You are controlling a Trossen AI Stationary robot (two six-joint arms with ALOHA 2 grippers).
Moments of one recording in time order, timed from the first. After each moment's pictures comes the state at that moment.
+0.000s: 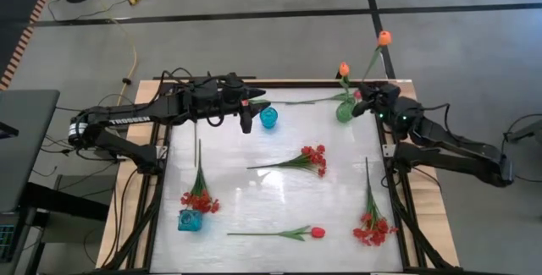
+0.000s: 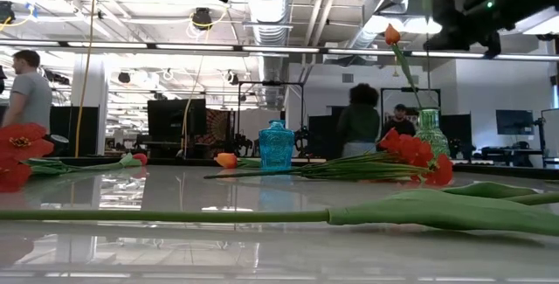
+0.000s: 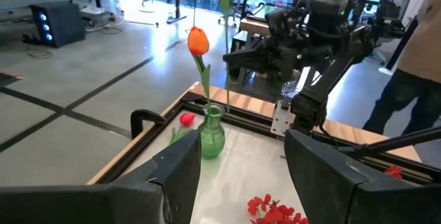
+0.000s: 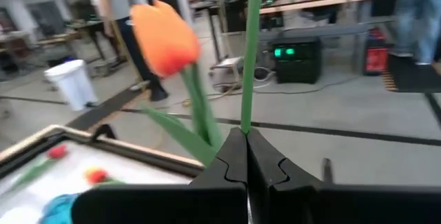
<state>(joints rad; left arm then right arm) 0.22 1.29 1.18 -0.06 -0.11 -0.16 -0.44 0.48 0.44 -0.05 0.62 0.26</state>
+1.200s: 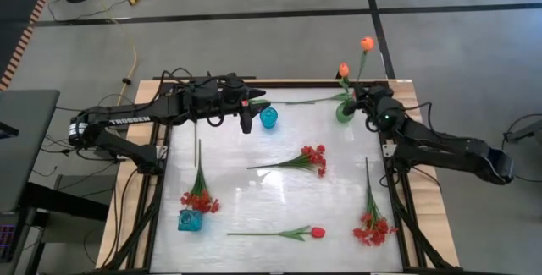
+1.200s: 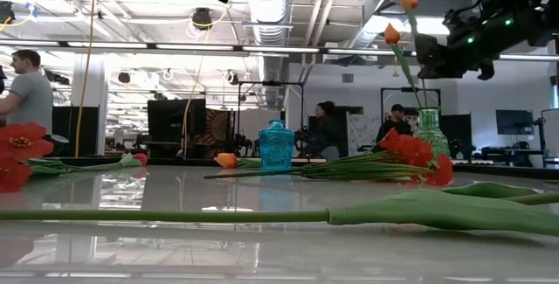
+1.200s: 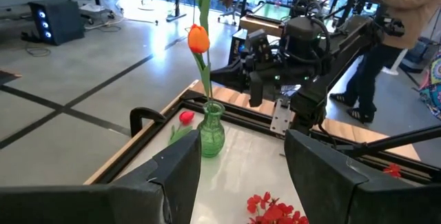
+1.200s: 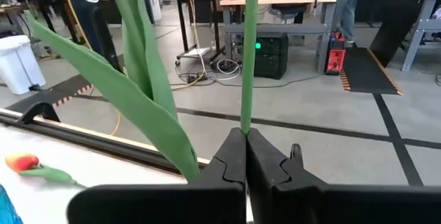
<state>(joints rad) 0.22 1.29 1.18 -0.06 -0.10 -0.17 -0.53 0.66 0.31 0.20 0.65 0.19</state>
